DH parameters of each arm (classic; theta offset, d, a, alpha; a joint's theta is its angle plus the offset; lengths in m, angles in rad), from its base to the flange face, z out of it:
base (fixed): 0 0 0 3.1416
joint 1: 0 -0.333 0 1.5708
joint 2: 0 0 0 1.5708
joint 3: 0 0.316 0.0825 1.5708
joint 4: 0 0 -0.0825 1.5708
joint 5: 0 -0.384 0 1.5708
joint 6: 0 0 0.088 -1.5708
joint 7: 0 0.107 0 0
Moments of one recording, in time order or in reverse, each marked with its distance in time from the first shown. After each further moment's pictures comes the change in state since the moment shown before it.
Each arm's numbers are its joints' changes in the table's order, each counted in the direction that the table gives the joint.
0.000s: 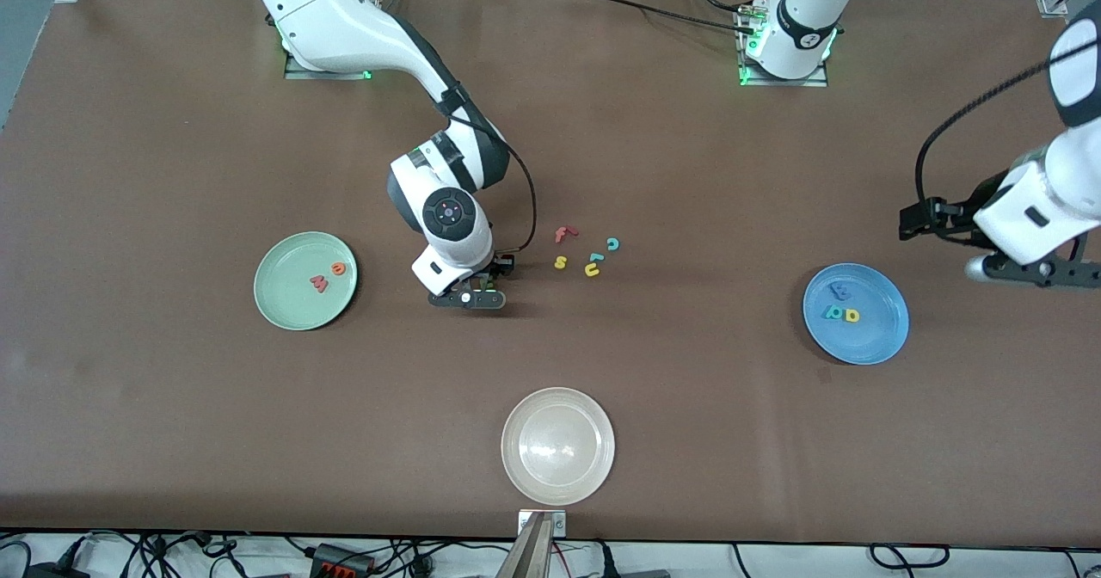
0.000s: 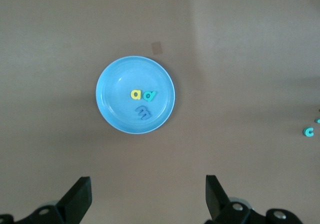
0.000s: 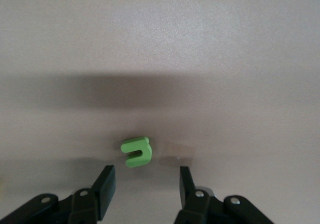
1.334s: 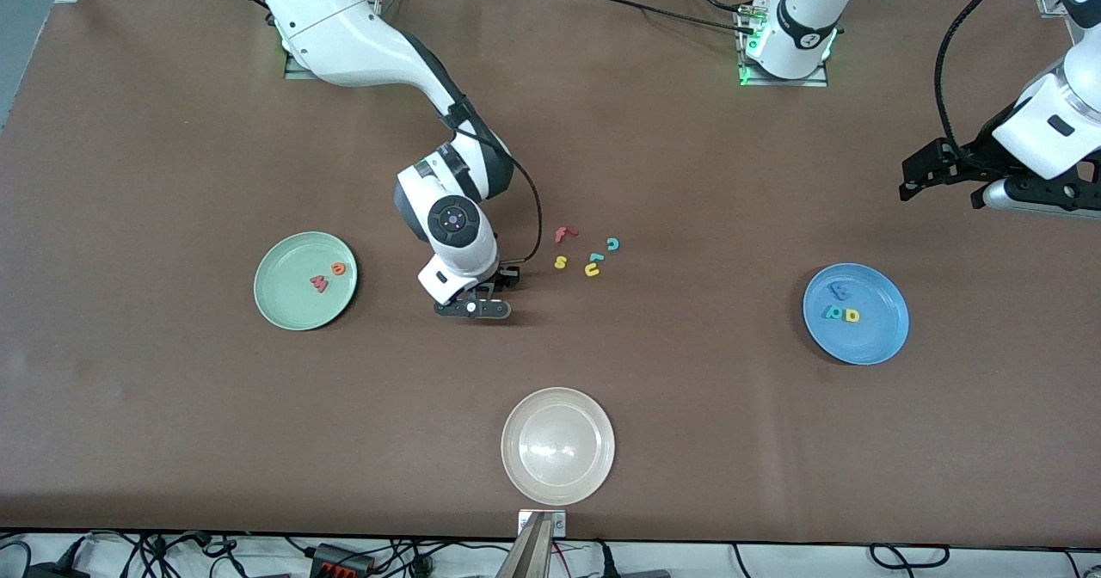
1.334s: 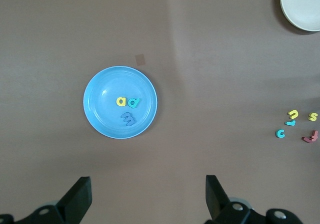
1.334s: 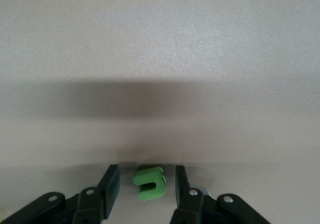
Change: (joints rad) left arm 0.034 -0.167 0.026 -0.150 0.073 -0.091 0.022; right arm -0.004 0.057 -0.005 0.046 0.003 -0.065 0.003
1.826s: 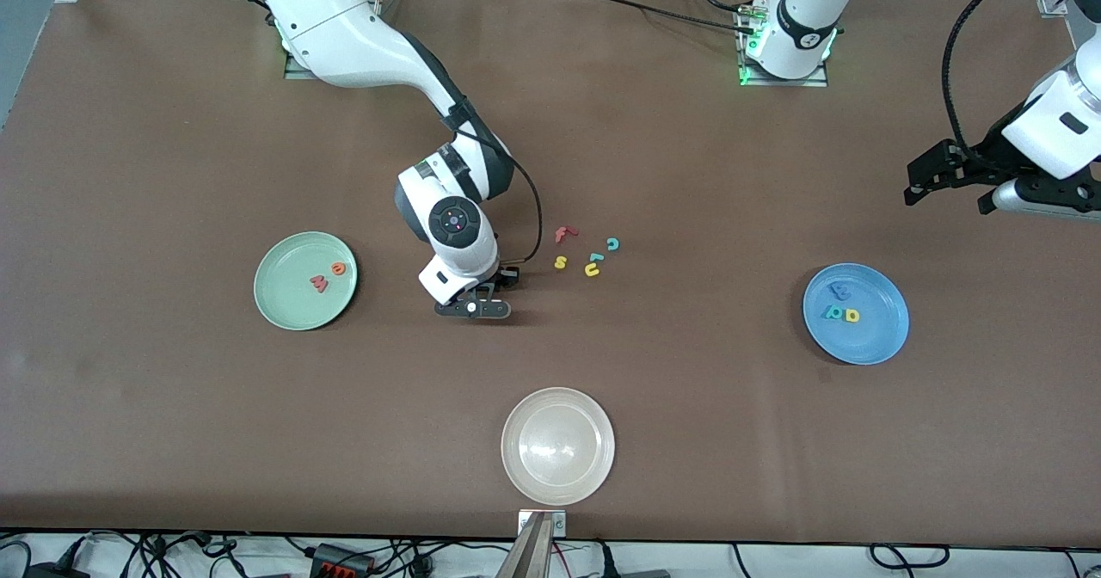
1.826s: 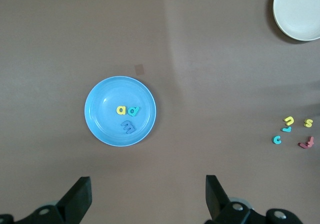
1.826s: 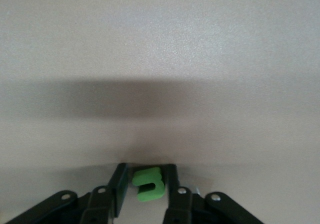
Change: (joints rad) left arm 0.002 0.026 -0.008 0.059 0.000 0.016 0.000; right arm 0.000 0.004 0.000 0.001 0.001 0.000 0.000
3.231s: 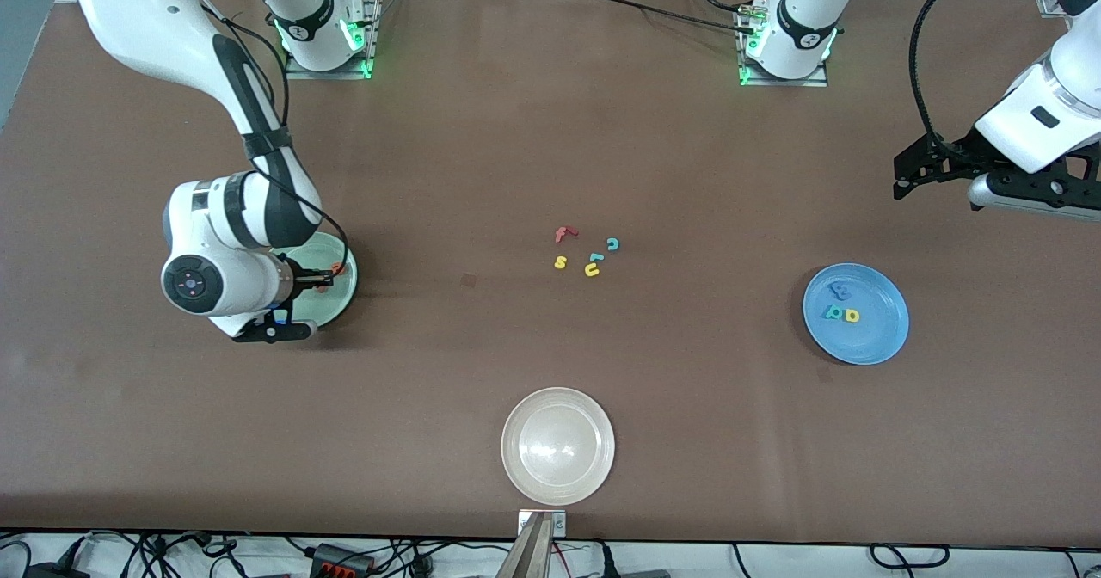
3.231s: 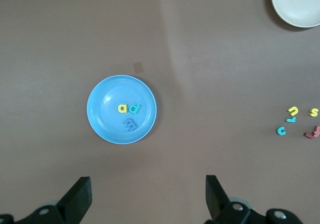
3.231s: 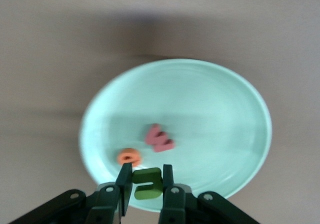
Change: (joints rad) left arm 0.002 0.003 -0.042 0.023 -0.045 0.031 0.001; right arm 0.464 -0.222 -0.029 -0.156 0.010 0.352 -0.584
